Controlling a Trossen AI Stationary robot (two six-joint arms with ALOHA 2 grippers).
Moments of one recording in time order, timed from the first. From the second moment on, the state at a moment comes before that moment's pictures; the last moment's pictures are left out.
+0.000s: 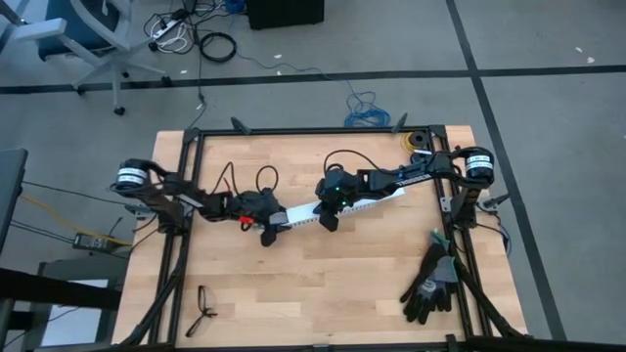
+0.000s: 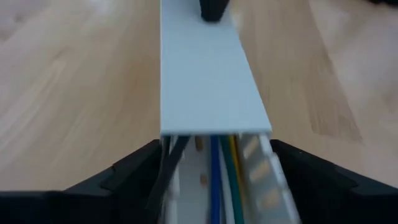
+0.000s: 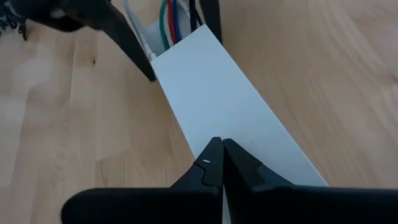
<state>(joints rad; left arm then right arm) 0.05 1.61 0.34 0.73 0.01 -0.19 -0.13 1.84 1.00 0.00 -0.20 0.28</state>
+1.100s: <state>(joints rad) -0.07 1.48 0.25 0.65 -0.26 -0.22 -0.16 1.84 0.99 0.02 -0.20 0.29</state>
